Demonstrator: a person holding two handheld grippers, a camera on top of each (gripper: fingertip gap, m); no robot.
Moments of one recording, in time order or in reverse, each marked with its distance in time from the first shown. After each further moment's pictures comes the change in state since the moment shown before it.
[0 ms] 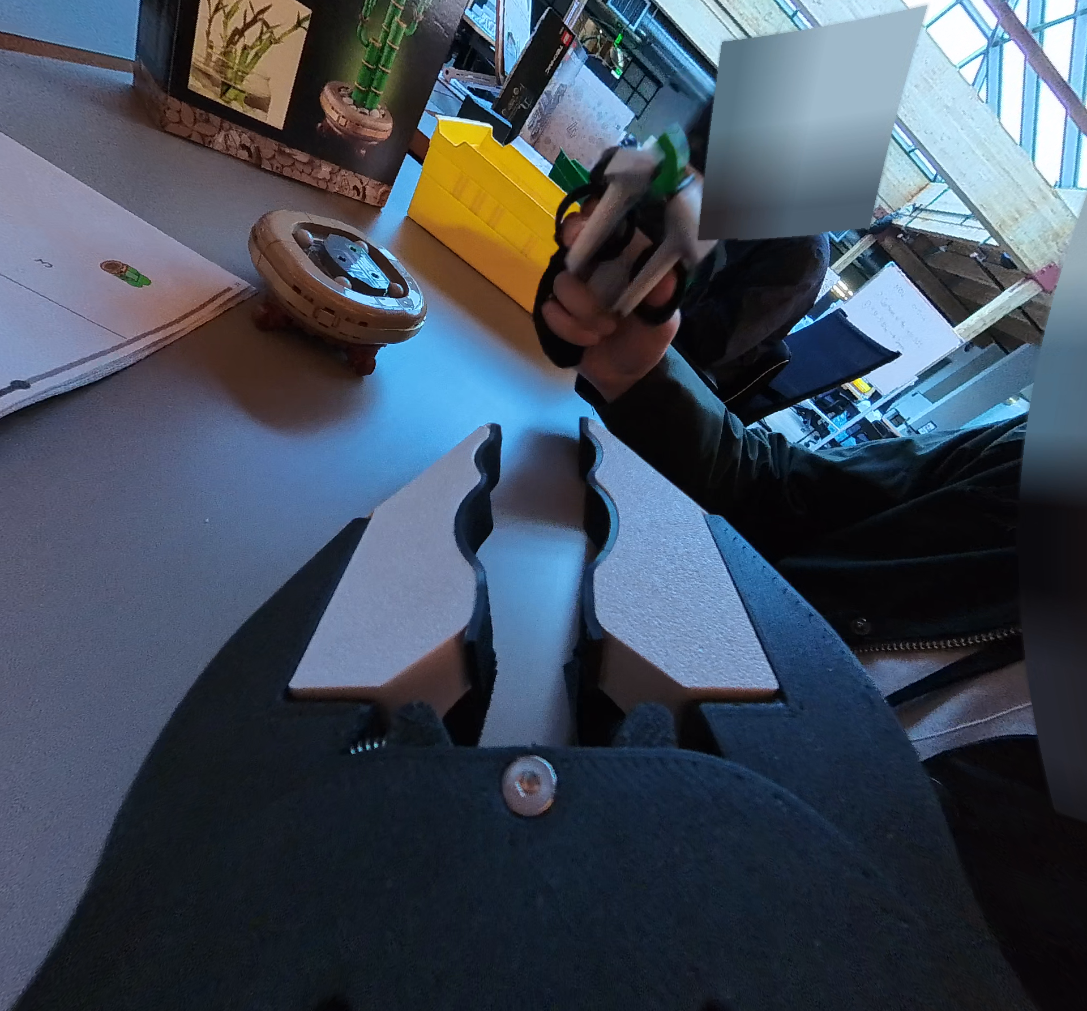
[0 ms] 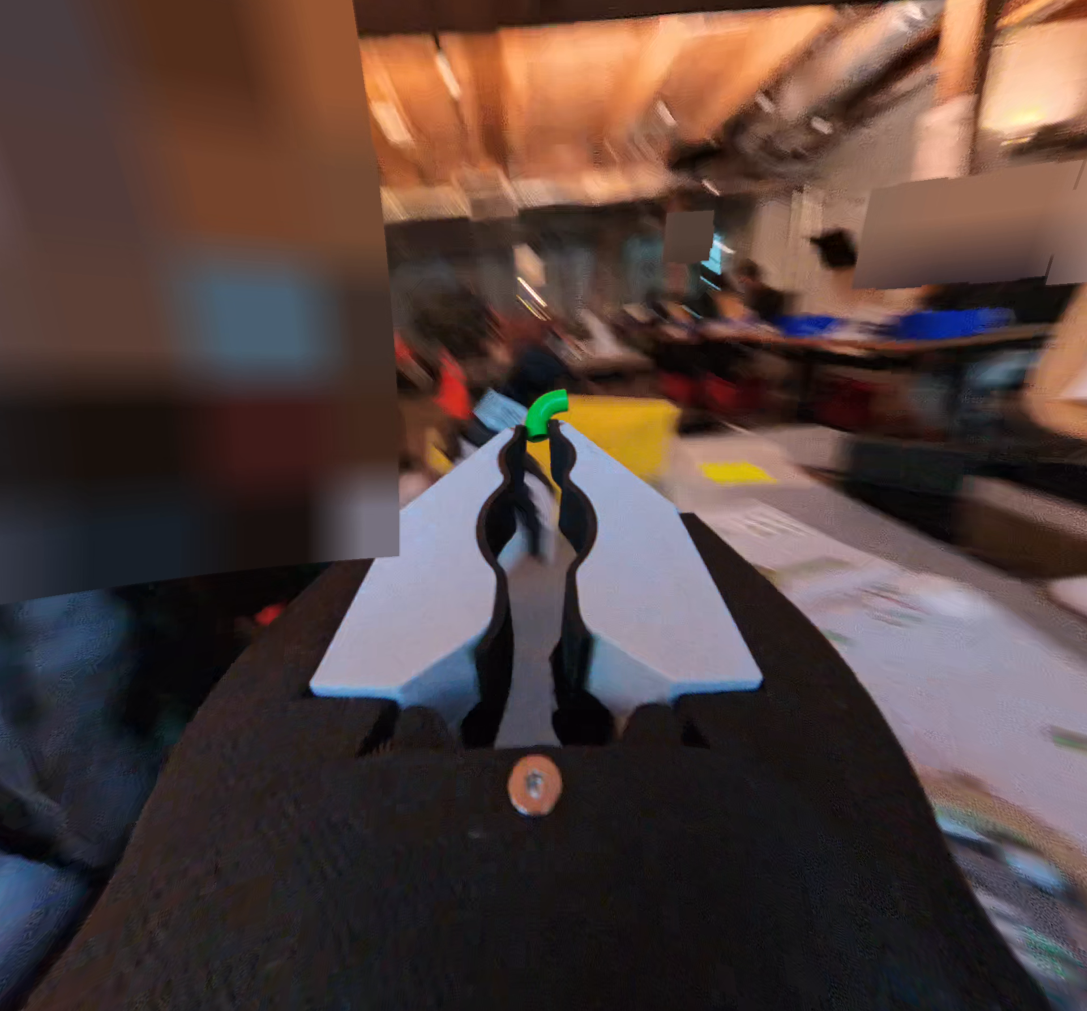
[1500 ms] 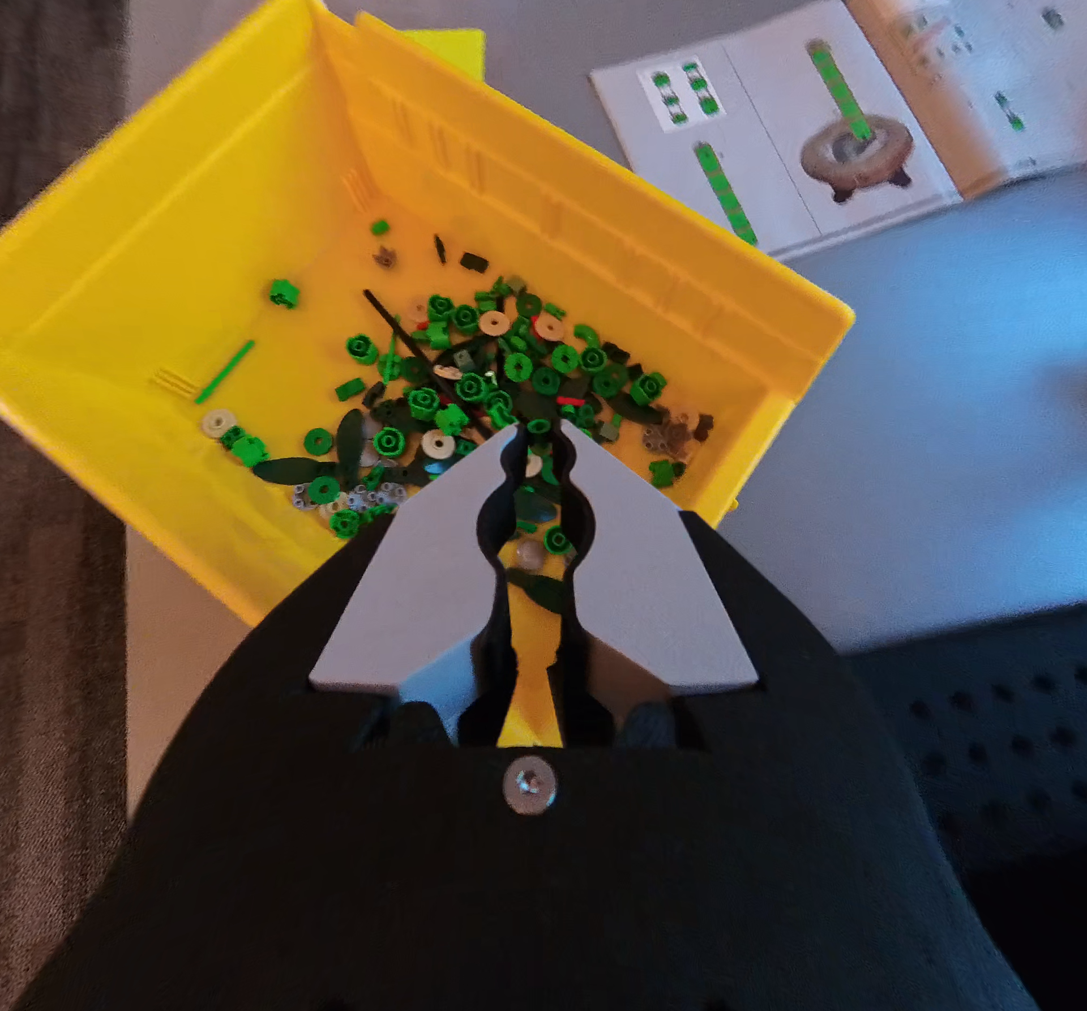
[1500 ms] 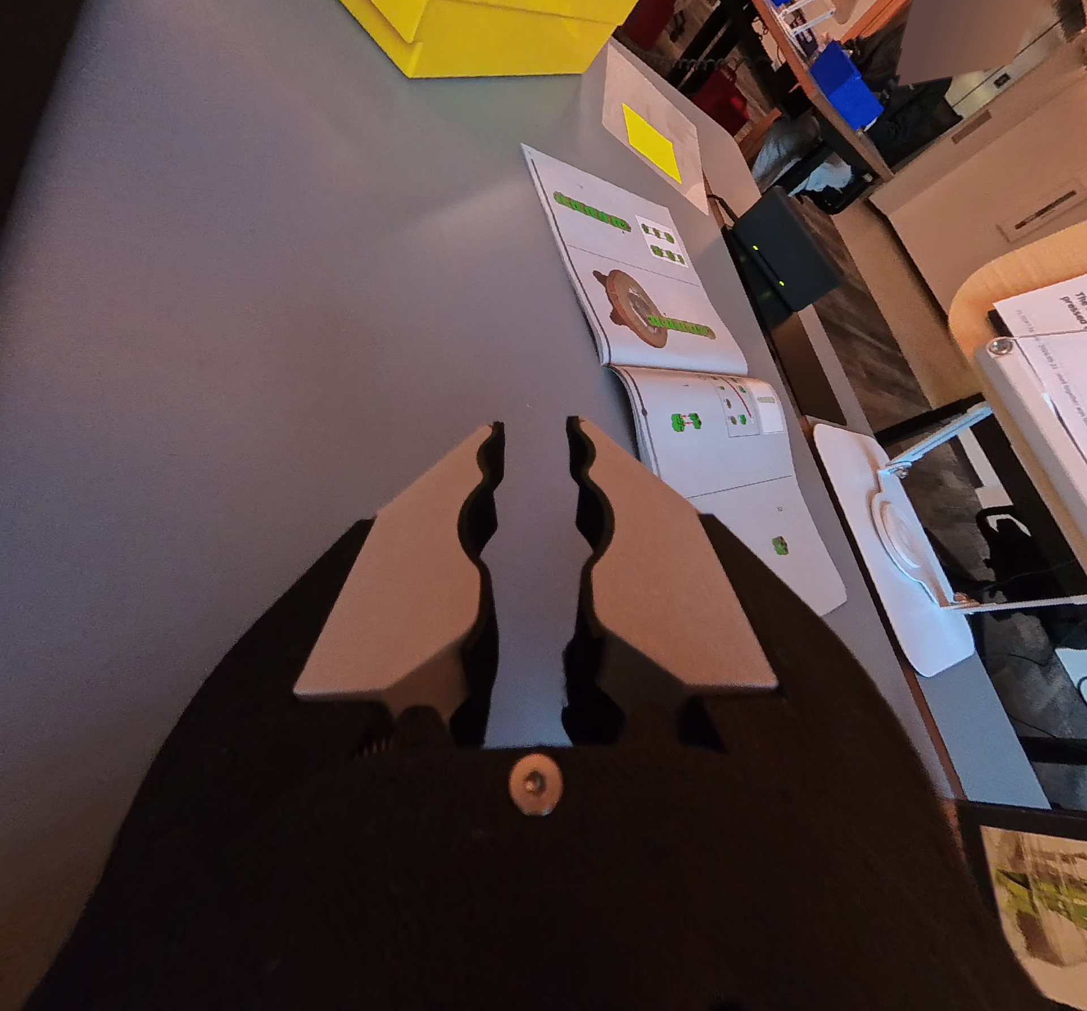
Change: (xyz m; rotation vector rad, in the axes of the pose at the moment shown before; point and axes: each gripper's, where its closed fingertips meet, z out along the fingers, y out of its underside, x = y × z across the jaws) left arm -0.090 0.000 -0.353 -0.208 -1.231 0.001; right arm 0.033 0.147 0.006 -0.770 0.196 -0.667
